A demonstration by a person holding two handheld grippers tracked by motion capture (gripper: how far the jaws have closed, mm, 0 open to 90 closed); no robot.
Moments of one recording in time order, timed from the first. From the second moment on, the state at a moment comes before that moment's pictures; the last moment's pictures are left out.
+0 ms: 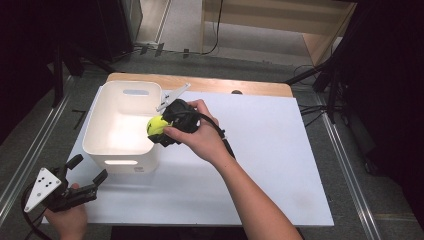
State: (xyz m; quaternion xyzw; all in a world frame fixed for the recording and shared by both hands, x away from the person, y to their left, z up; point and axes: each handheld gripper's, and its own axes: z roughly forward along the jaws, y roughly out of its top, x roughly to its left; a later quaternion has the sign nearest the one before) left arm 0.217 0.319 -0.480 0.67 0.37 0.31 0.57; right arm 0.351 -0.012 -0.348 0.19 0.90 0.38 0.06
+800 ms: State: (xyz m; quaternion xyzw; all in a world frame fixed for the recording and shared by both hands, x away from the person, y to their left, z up) left arm 0.217 0.319 -0.480 0.67 0.37 0.31 0.57; right arm 0.356 0.016 -0.349 0.17 0.91 0.38 0.05
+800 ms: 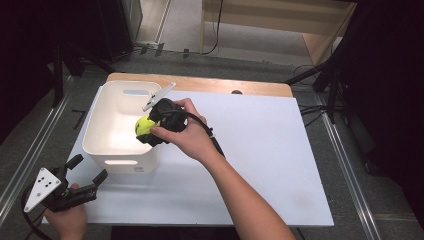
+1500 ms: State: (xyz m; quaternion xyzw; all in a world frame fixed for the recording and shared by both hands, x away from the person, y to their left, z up) left arm 0.217 0.319 -0.480 0.67 0.37 0.31 0.57; right arm 0.355 0.035 -0.361 0.16 0.91 0.37 0.06
